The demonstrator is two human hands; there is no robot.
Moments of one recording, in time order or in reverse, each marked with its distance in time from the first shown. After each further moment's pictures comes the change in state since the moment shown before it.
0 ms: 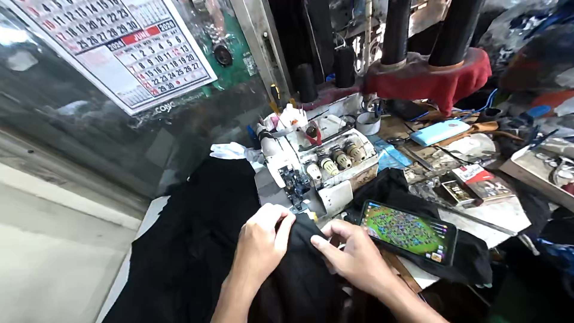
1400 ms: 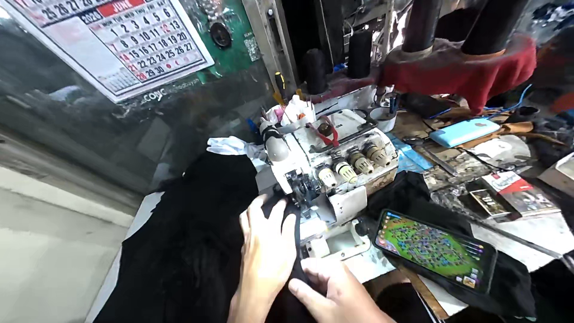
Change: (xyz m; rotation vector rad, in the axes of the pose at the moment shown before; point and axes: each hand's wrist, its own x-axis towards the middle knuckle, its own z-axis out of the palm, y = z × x) left_hand 0.003 0.004 0.018 0.181 0.061 -0.270; right_hand -0.010 -0.014 0.051 0.193 -0.247 0.063
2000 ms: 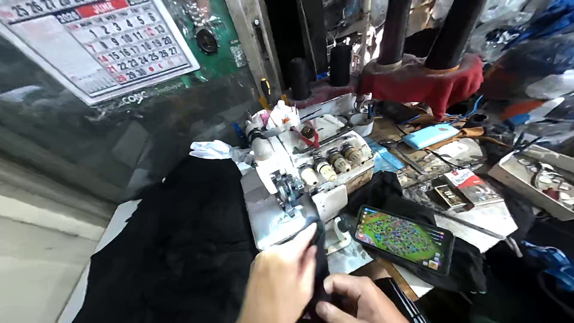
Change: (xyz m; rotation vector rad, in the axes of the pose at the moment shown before) left_hand -0.037 0.049 -0.021 -0.213 -0.294 0.149; right_hand -0.066 -0.002 -0.036 -0.043 0.043 0.013
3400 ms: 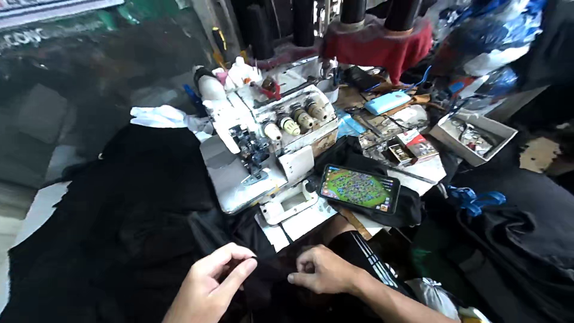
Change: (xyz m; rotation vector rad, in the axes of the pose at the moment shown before) left_hand -0.077 -0.084 -0.011 -0.636 -0.208 0.030; right_hand -0.018 0.099 0.007 -0.387 -0.274 0.198
